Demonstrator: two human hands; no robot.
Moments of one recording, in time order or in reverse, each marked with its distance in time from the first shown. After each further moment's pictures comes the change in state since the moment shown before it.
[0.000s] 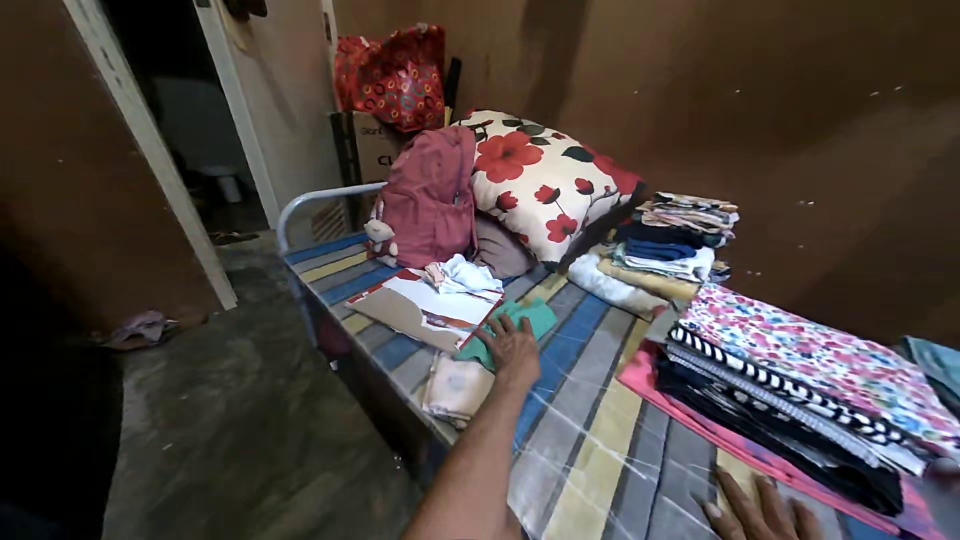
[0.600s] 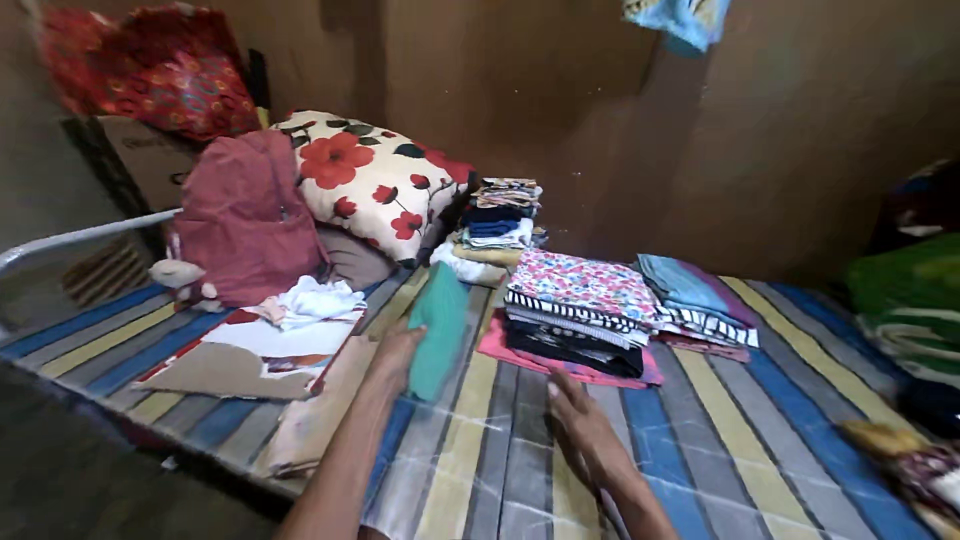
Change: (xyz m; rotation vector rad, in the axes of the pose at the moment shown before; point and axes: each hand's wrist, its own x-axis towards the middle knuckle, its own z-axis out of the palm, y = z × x) left_hand -0.035 0.039 -0.032 -1.127 -0.115 -0.013; right_hand 0.009 -0.041 -0.042 1.034 0.077 0.147
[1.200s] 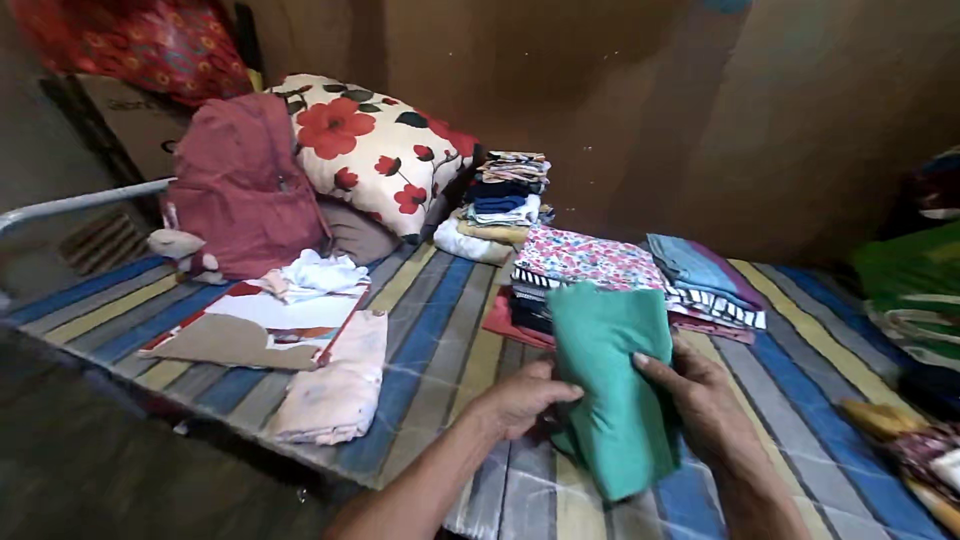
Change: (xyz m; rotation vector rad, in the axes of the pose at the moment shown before) left_hand -0.090 0.004 0.085 -0.187 -0.873 -0.188; right_hand -0.026 -0.029 -0.065 0.126 0.289 -0.183
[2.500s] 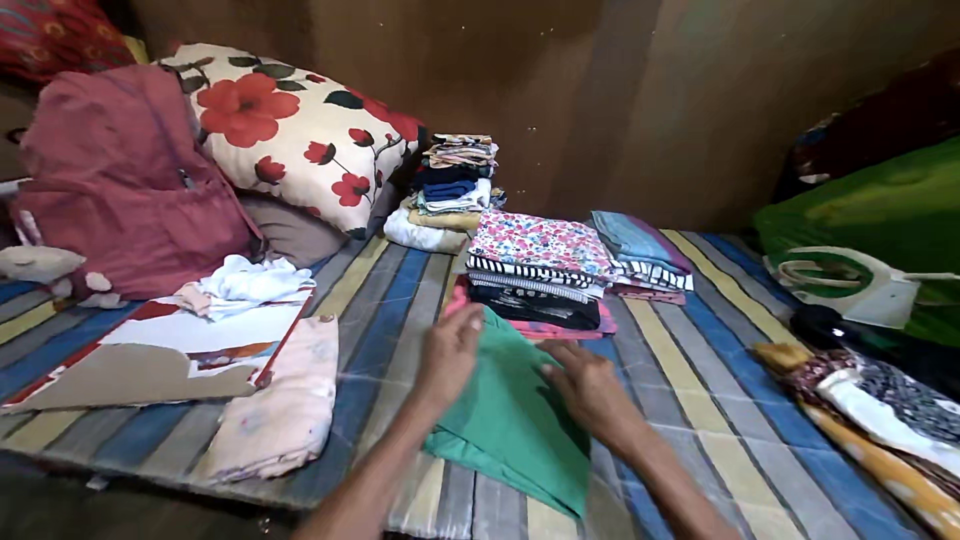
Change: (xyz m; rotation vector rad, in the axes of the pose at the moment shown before) left_hand 0.012 -0.010 -0.044 0.639 0.465 0.489; right_hand -0.015 0.029 0.023 -0.859 -0.318 -0.275
